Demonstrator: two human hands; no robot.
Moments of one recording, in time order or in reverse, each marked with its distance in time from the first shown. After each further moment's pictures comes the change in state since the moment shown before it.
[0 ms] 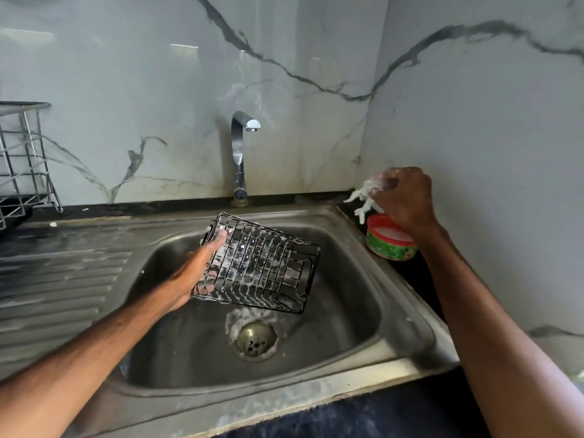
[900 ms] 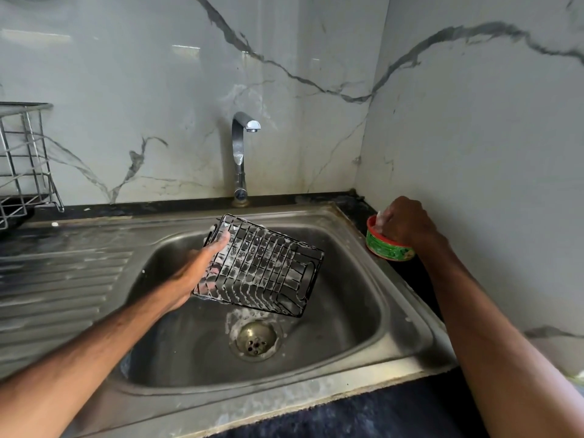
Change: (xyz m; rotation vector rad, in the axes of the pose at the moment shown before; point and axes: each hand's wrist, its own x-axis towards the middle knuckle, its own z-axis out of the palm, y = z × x) left_hand -0.008 0.009 0.005 0.139 0.017 0.054; right_hand -0.012 0.034 0.008 -0.269 -0.429 0.319
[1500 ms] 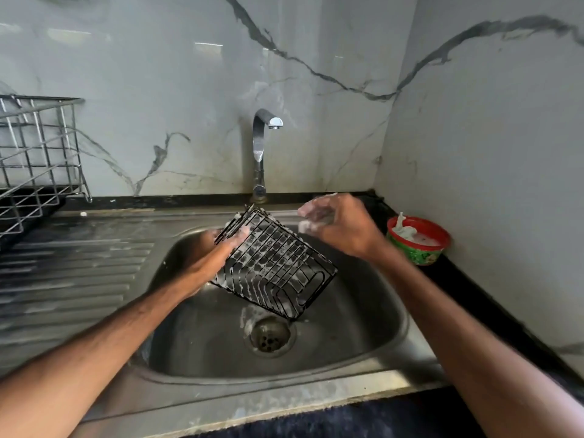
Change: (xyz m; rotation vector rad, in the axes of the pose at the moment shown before) left_hand -0.014 0.012 -0.011 0.109 0.166 0.104; right_hand -0.061 -0.112 0.040 0.356 -0.159 -0.603
